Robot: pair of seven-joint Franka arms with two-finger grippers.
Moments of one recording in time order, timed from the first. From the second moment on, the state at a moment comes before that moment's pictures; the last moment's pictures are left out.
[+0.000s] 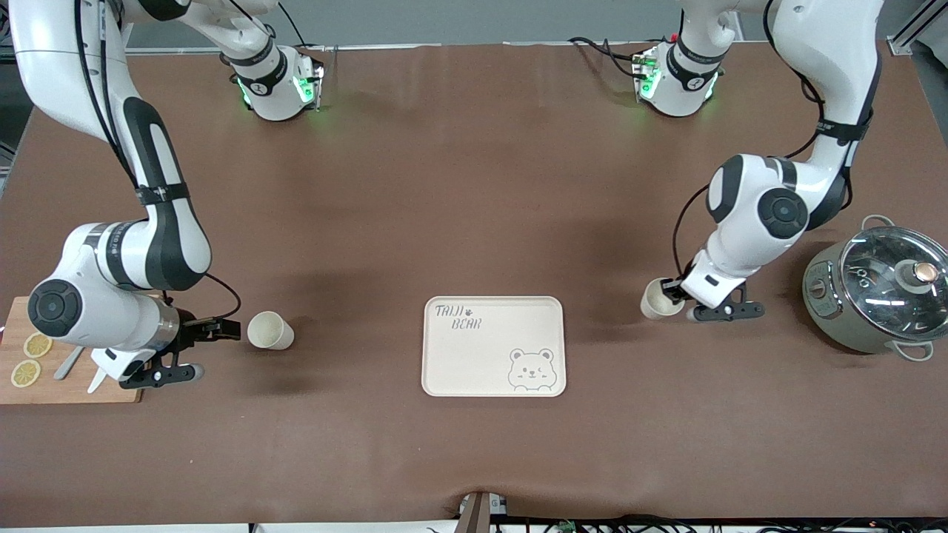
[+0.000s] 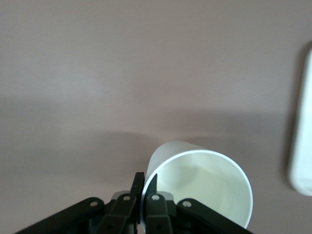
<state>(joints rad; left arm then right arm) -0.18 0.35 -0.08 -2.02 -0.01 2.45 -0.33 0.05 0.59 -0.03 -1.54 0.05 2.05 -0.14</state>
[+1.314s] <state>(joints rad) -0.46 0.67 -0.08 -1.61 -0.01 2.38 -0.71 0.08 0.64 -0.03 -1.61 0.05 2.18 -0.14</state>
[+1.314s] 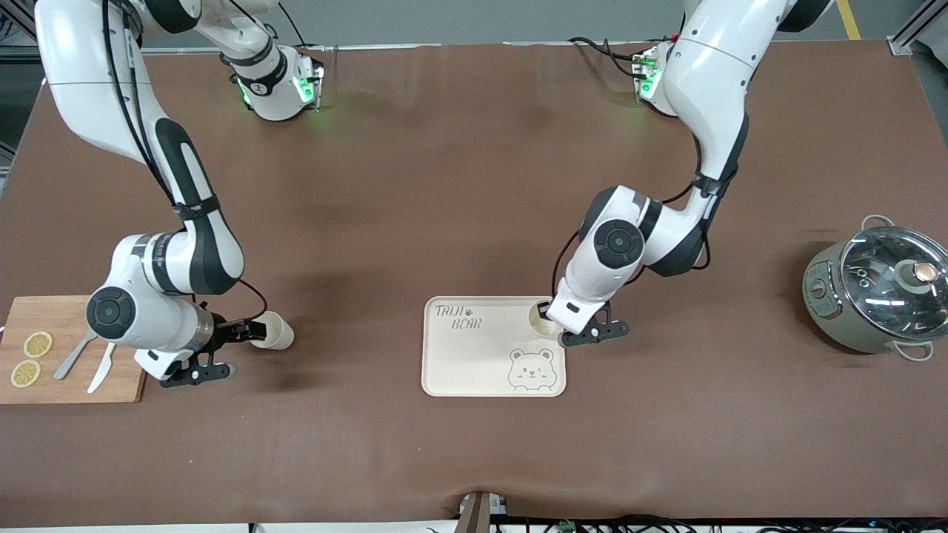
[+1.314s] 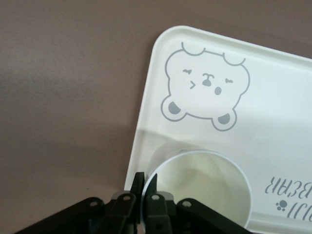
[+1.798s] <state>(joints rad) -0.48 0.72 -0.07 -1.58 -0.01 2.38 -0.72 0.08 0.66 -0.03 -1.65 0.05 2.24 -0.14</state>
